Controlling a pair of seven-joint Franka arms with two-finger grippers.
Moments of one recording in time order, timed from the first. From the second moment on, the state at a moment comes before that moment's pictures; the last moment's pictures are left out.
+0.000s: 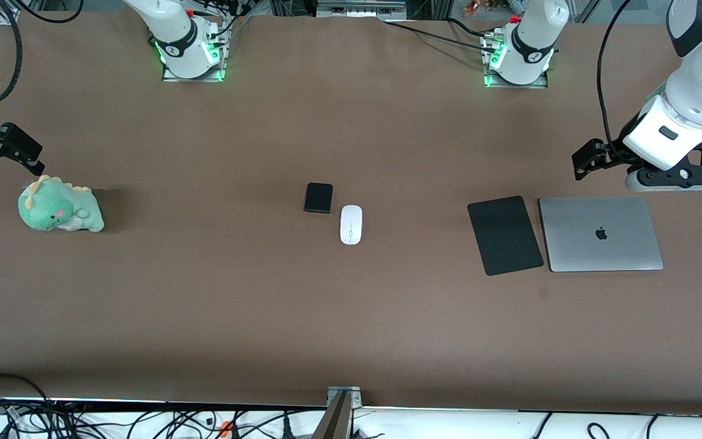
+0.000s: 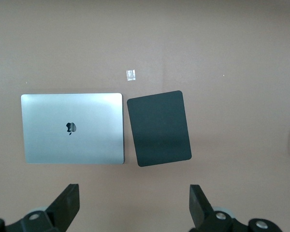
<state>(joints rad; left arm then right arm) -0.12 0.05 -0.01 -1.64 0.04 1.69 -0.17 0.06 -0.03 -0.08 -1.67 -0.06 1.83 0.03</state>
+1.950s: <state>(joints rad) -0.13 0.05 -0.01 -1.64 0.04 1.69 -0.17 0.09 0.09 -0.06 -1.71 -0.05 1.68 0.02</state>
